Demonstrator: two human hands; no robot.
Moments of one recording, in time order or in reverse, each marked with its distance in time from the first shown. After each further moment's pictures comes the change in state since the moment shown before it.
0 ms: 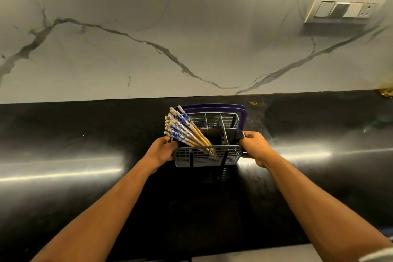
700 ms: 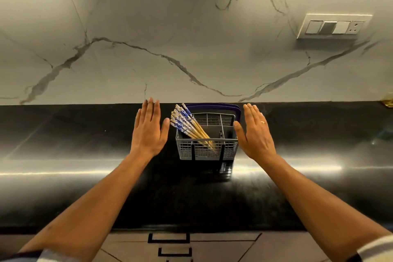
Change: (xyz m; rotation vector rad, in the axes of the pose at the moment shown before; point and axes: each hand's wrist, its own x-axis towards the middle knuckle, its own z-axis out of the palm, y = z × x) left_hand -0.070 0.010 -0.020 1.055 0.682 0.676; right_hand -0.057 -0.006 -0.023 -0.779 0.385 -0.814
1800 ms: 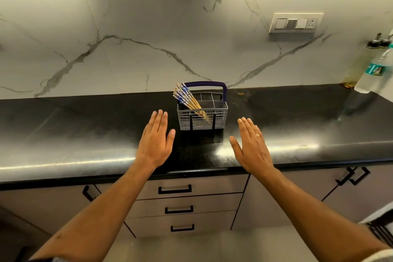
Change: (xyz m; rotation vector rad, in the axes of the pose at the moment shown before) left_hand -0.173 0.036 -0.057 -0.058 -0.039 0.096; right_hand -0.198 -0.042 -0.050 -0.061 0.010 -0.027
